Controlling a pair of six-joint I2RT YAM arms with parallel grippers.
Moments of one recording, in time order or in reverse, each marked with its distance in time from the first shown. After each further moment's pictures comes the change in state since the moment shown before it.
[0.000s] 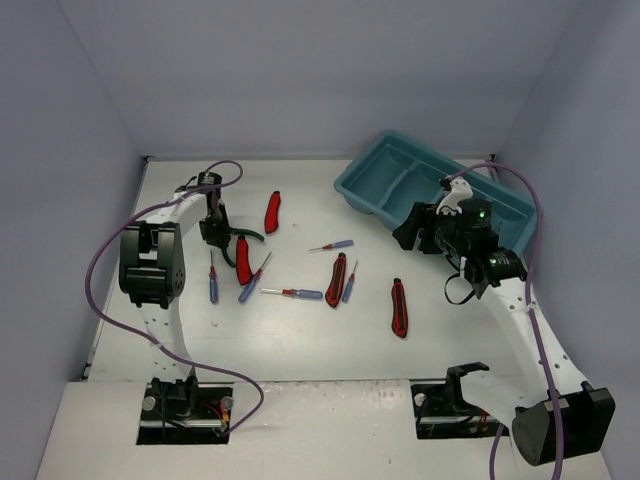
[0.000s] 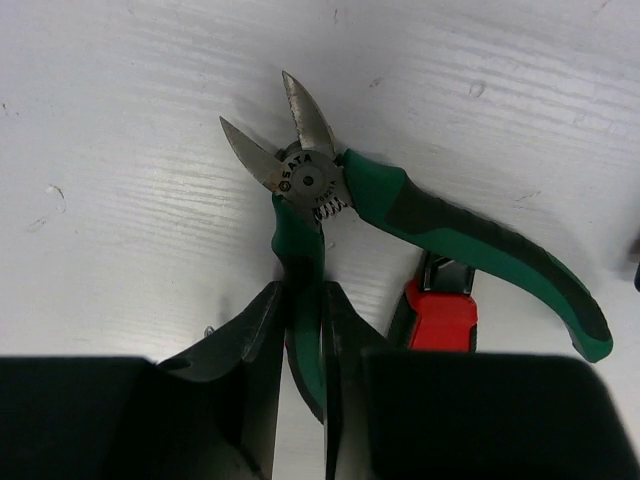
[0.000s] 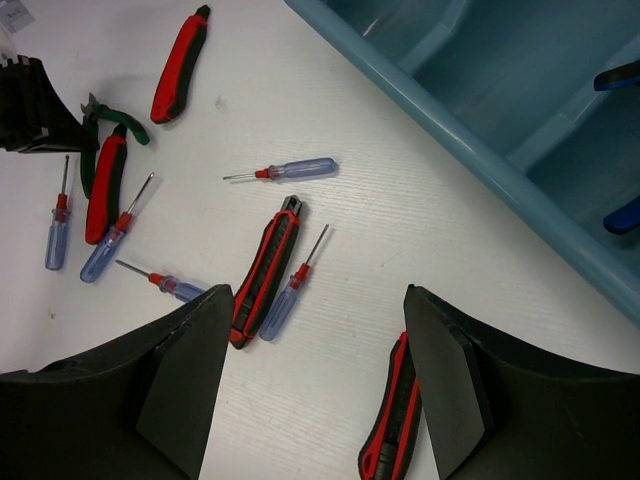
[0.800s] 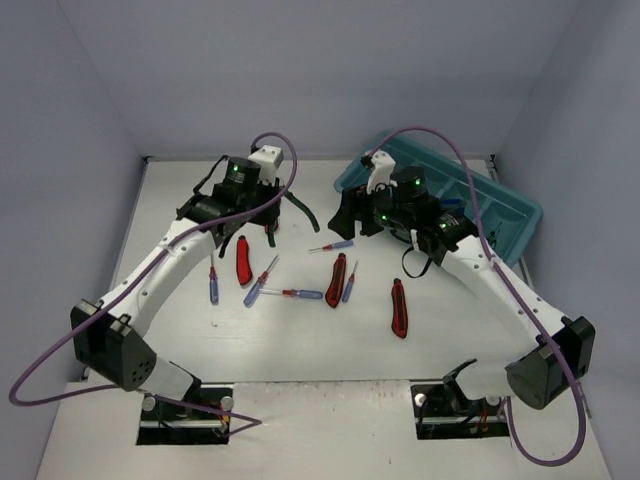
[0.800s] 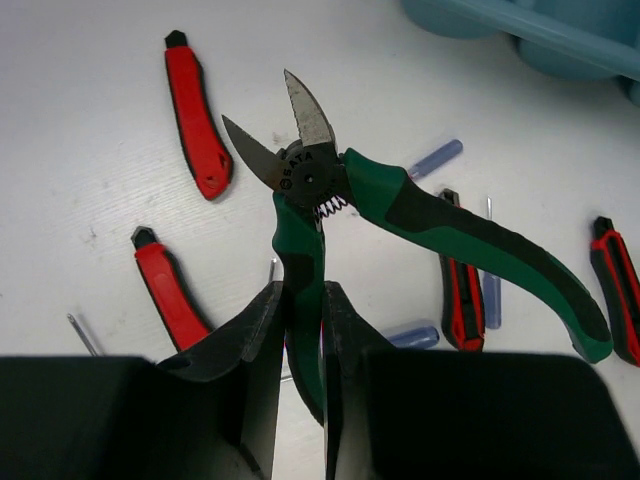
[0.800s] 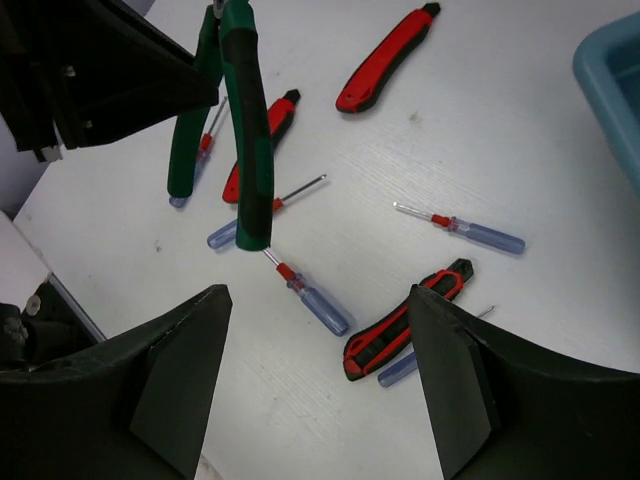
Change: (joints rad) left arm -0.394 -0.550 -0.038 0.073 0.011 0.170; right arm 0.345 0.289 0.345 -0.012 -0.022 -0.049
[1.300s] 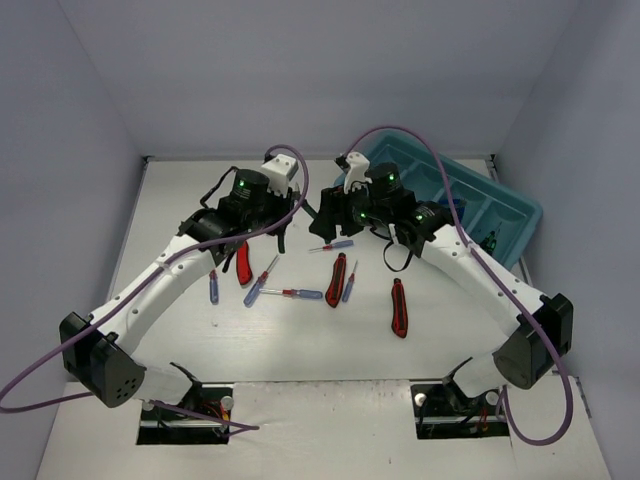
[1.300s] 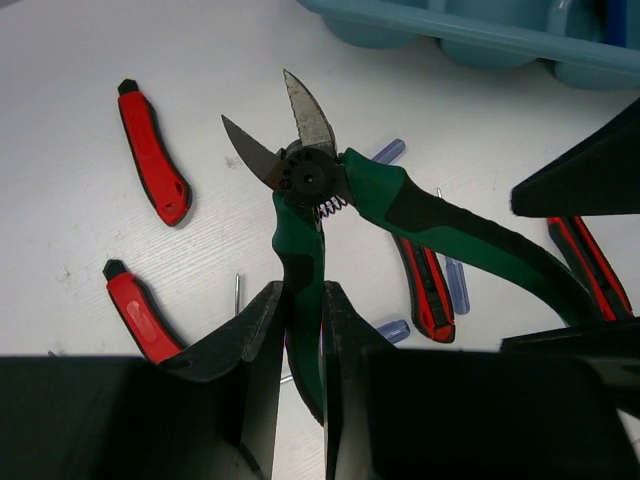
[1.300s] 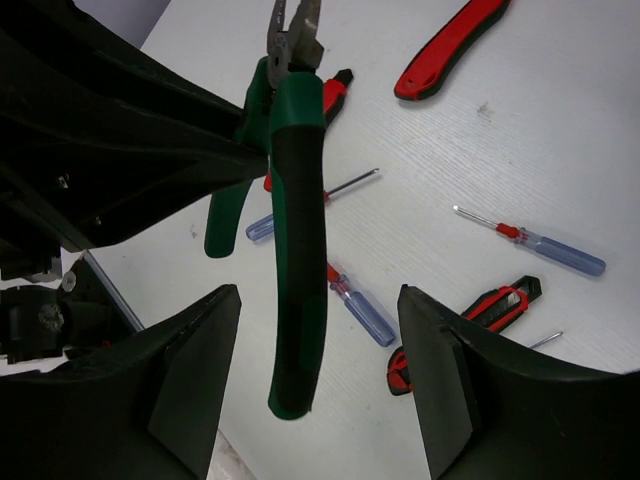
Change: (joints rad) left arm -0.130 -0.111 -0.095 0.082 -0.019 0.044; right arm 0.091 0.138 0.097 -0.008 -0.029 0.037
